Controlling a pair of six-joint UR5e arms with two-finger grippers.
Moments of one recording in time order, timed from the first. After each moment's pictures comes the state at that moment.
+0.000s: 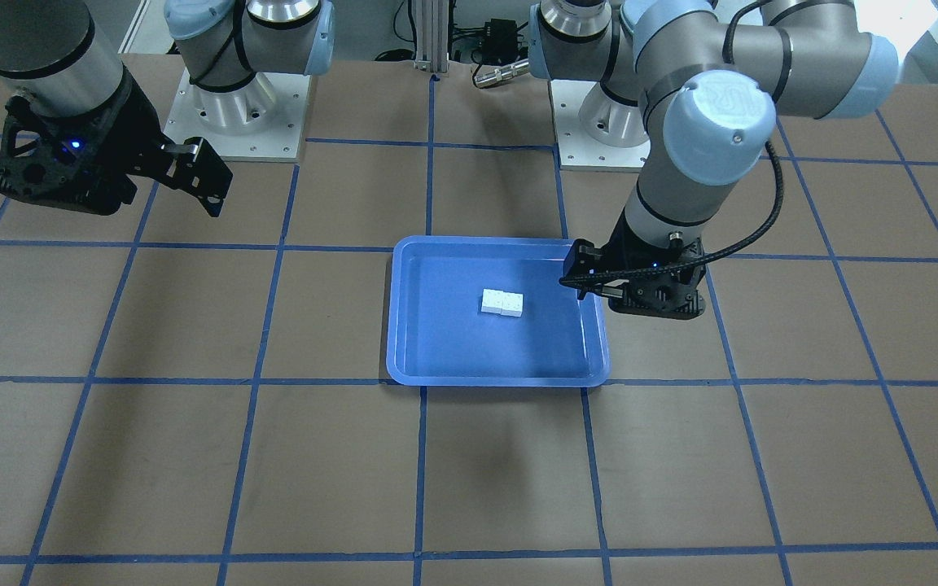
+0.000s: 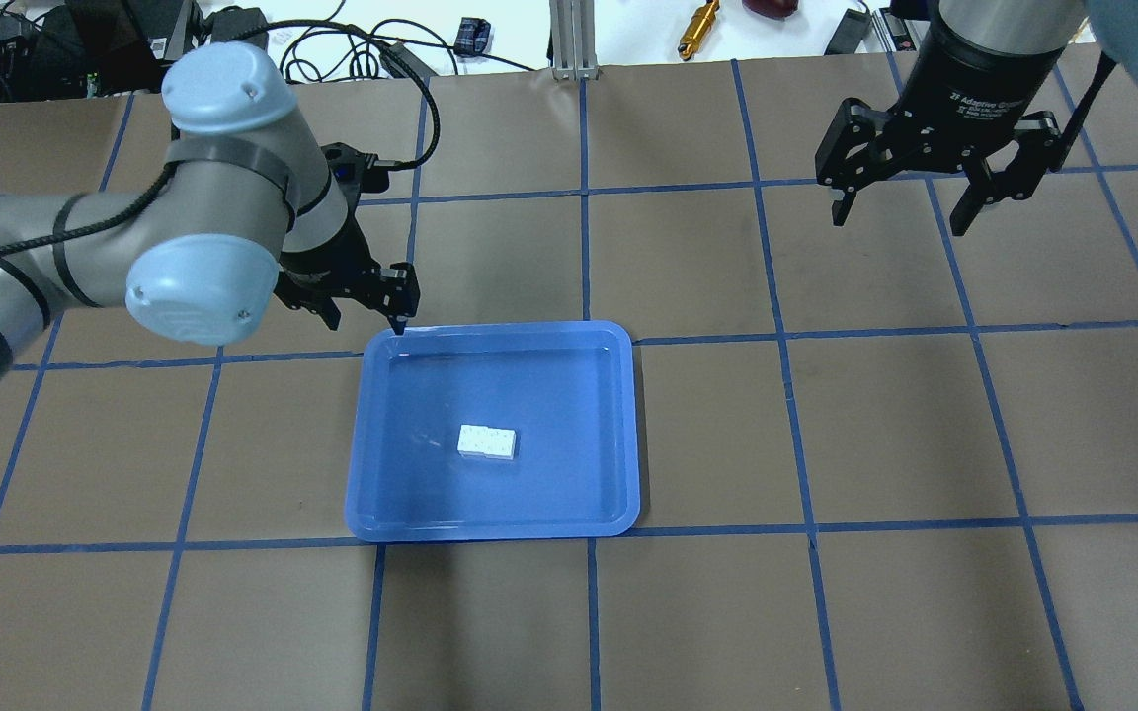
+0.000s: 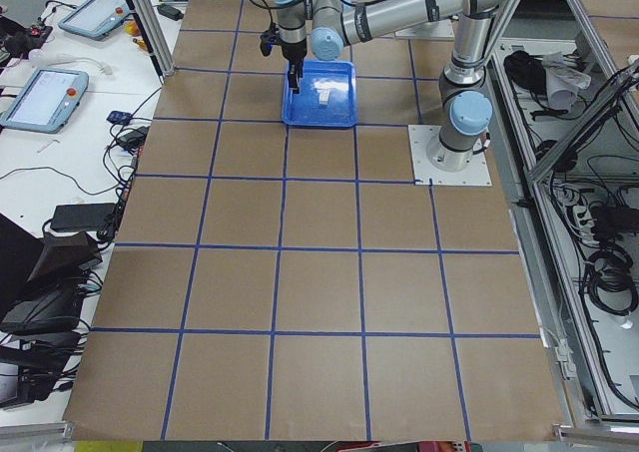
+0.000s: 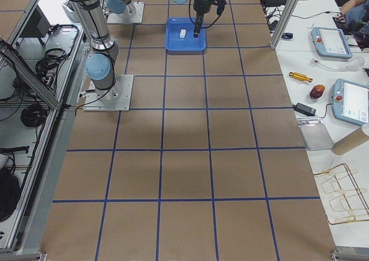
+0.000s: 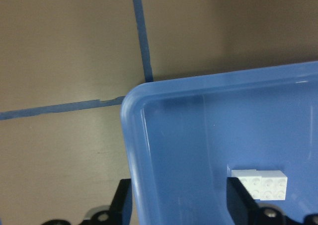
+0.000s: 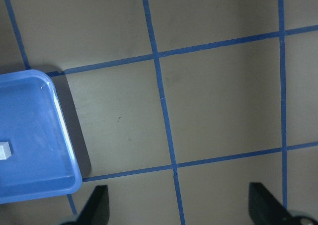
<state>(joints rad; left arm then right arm) -1.59 -1.71 -1.68 -1.37 1.61 0.09 1.53 -1.53 1.50 -1.42 -1.55 0.12</state>
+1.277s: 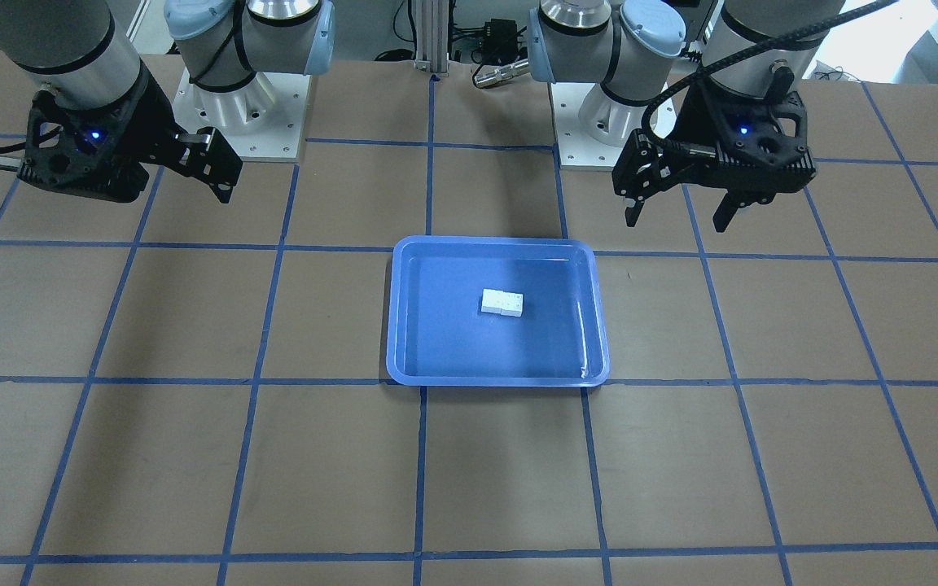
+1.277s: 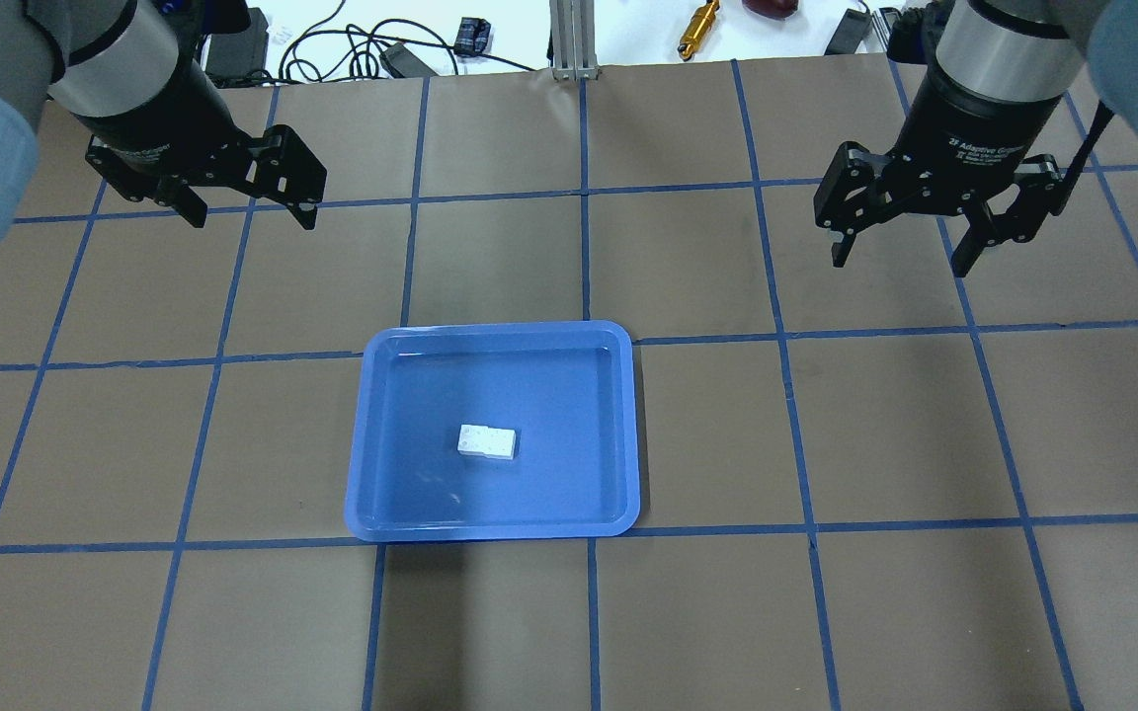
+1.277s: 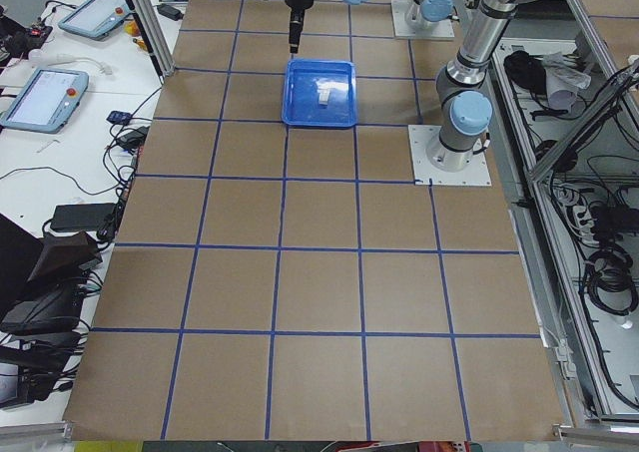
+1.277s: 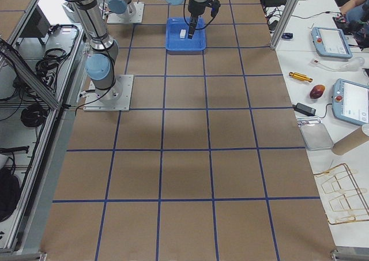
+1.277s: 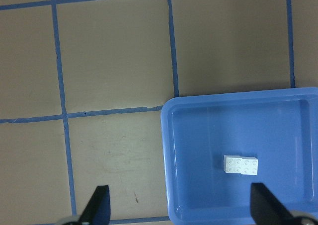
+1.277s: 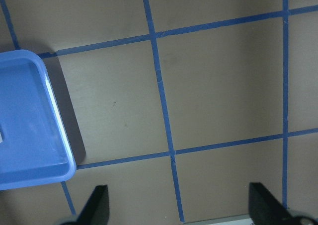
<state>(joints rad) -1.54 -1.55 -1.59 -1.47 1.58 0.09 1.53 -1.57 1.56 -1.42 -1.56 0.12</state>
